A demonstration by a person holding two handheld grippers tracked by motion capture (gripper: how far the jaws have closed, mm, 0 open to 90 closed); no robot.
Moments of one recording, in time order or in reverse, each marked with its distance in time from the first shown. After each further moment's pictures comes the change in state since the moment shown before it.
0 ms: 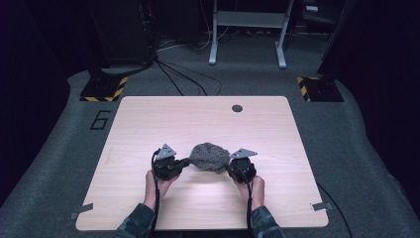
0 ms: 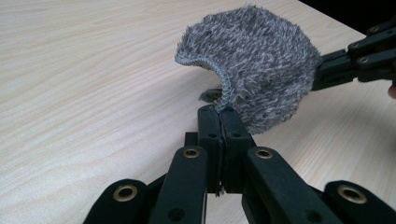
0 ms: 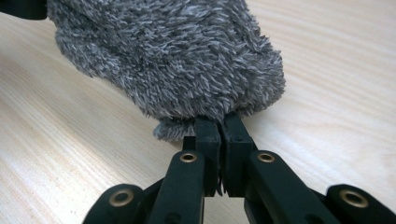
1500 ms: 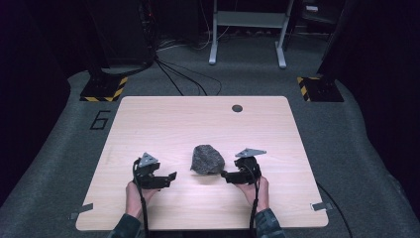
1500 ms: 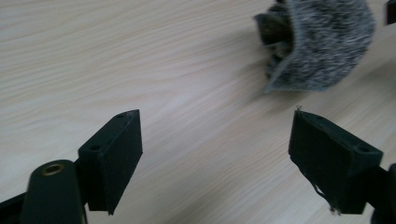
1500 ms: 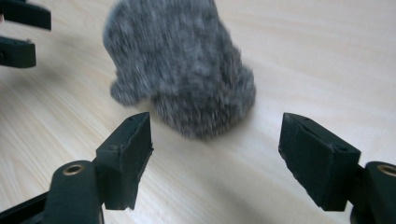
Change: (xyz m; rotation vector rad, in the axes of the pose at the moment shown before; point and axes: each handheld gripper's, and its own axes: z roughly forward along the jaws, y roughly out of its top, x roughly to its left) left arm 0.015 -0.028 -0.032 0.096 0.105 -0.062; right arm -0.008 -0.003 -0.017 -0.007 0.137 0.092
